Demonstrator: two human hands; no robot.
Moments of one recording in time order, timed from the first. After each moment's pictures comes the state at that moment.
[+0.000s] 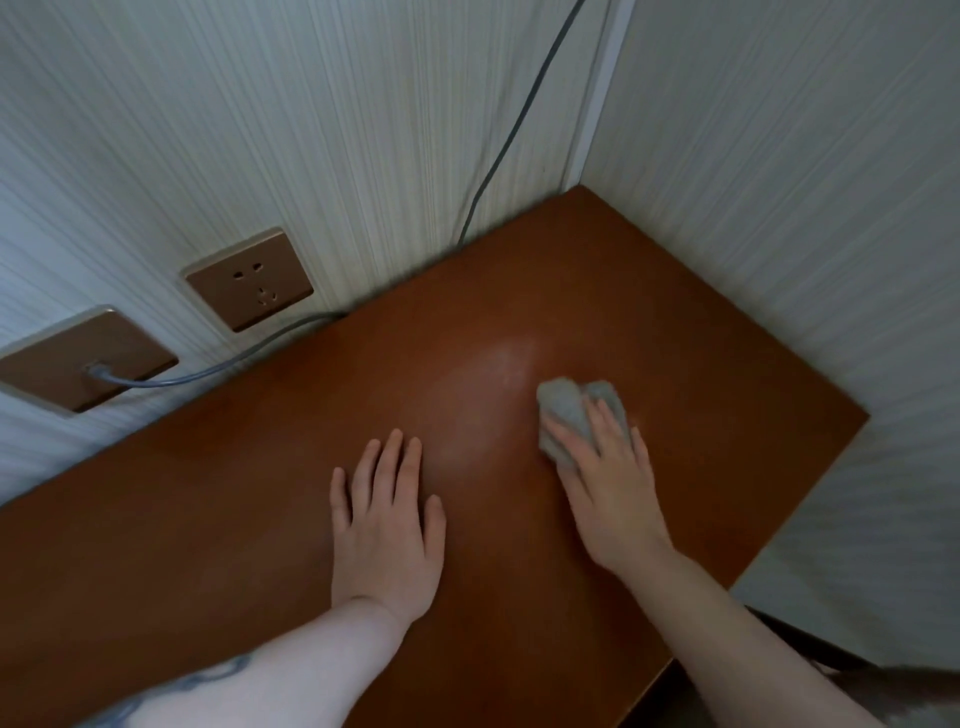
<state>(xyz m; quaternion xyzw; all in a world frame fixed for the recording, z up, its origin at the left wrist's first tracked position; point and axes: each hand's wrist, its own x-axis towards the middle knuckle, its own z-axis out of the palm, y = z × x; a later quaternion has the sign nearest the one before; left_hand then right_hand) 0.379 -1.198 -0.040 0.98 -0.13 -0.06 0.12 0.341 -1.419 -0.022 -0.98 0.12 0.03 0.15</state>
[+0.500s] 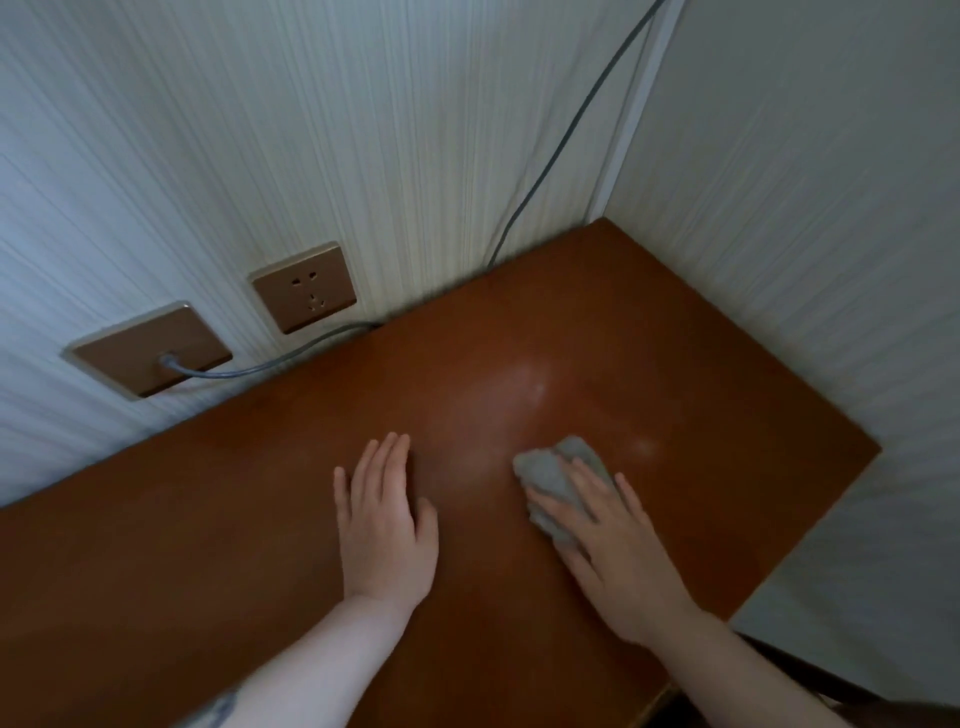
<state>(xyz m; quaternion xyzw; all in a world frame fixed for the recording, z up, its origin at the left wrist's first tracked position) 0.382 -1.181 -0.031 0.96 -0.08 0.01 0.26 0.306 -1.409 -0.020 -0.99 -0.04 0.09 0.14</state>
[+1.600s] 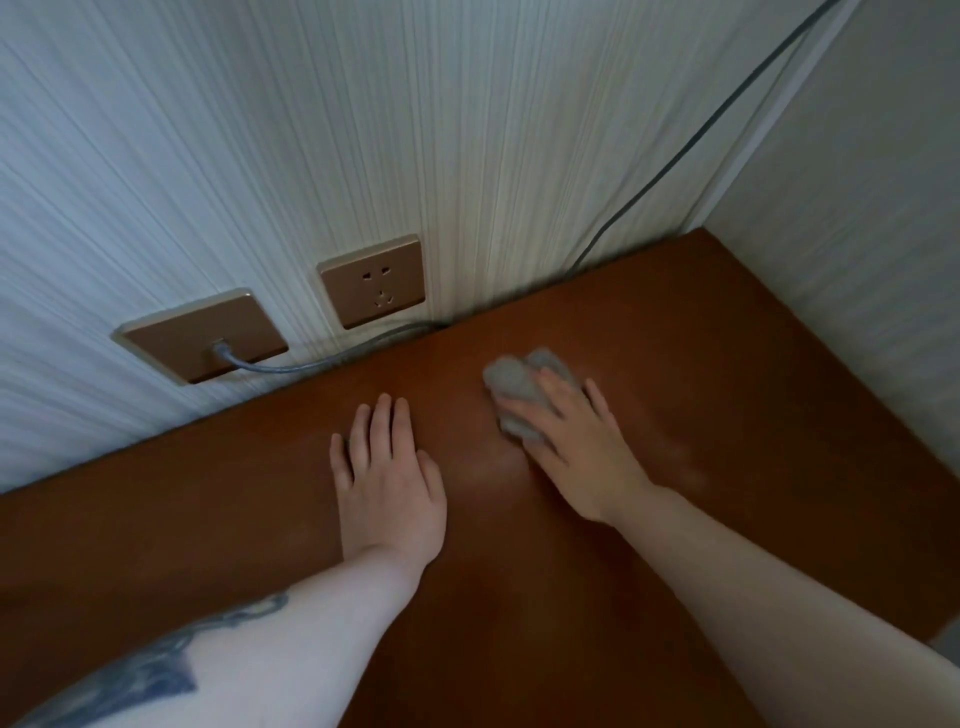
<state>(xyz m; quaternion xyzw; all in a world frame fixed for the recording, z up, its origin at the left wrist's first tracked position) 0.447 -1.159 -0.047 0.99 0.02 -0.01 0.11 0.466 -1.370 -0.027 -0.98 -0.13 0.07 0.16</state>
